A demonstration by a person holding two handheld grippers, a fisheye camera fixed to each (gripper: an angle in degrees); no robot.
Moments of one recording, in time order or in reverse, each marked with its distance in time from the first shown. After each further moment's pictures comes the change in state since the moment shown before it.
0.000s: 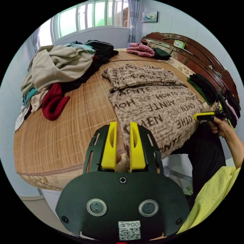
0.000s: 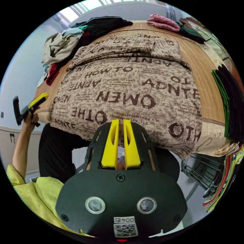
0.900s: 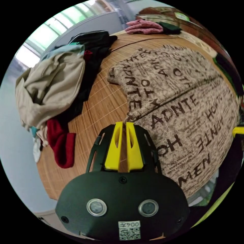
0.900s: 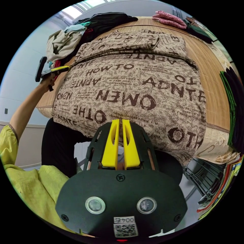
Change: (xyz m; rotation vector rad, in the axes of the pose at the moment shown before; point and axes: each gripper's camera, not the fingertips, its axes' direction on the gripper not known) left arm 0.031 -0.209 0.055 -0.189 -0.216 0.139; right arm -0.021 -0.053 0.026 -0.059 -0.072 -0.044
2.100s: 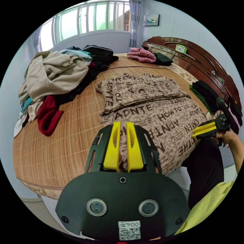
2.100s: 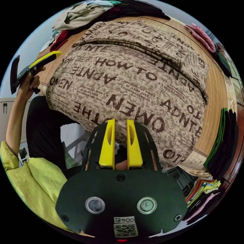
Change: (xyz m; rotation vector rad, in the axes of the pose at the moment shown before) left arm 0.064 0.175 0.064 0.236 0.207 -0.157; right arm -0.099 -0.196 0.075 -0.198 0.194 -0.221
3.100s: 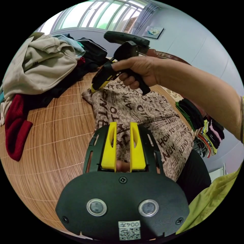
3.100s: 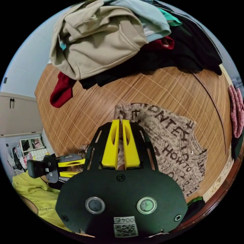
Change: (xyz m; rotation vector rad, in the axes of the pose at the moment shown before) left arm -0.095 -0.039 0.252 0.096 0.329 -0.082; right arm -0.070 -0.500 -0.030 0.061 -0.064 -0.275
